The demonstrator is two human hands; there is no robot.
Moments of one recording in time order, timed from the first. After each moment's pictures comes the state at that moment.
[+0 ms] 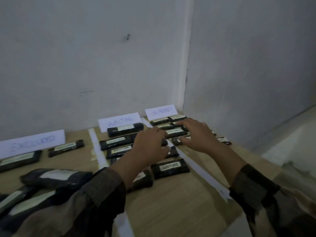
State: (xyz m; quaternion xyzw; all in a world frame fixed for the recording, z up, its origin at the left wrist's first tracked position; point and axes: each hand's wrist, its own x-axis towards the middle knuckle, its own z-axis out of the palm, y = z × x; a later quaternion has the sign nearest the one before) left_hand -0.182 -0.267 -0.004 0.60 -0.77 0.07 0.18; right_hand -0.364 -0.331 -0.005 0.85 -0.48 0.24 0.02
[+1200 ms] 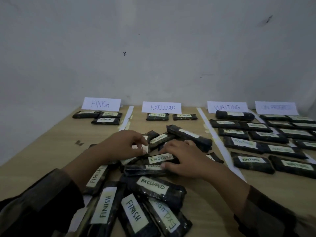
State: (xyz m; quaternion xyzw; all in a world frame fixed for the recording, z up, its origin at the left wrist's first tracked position) left_hand 0.109 0.026 -0.018 0.78 -0.60 -0.08 0.16; right_hand -0.078 -0.112 -0.050 0.98 -0.13 0.06 -0.11
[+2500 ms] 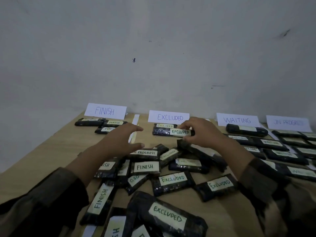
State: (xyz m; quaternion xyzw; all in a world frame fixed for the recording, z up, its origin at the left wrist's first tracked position) left_hand 0.180 0.010 -0.016 0.81 -0.55 0.00 0.22; right_hand -0.007 -0.204 0.001 0.96 -0.22 0.15 -0.07
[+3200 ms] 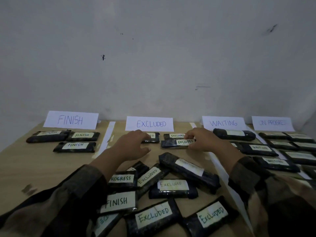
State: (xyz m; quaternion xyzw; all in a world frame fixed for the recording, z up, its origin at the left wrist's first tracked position) left_hand 0.194 -0.143 -0.049 0.79 -0.60 -0.02 0.14; right_hand -0.005 -0.317 -0.029 0.94 -0.34 0.01 -0.09
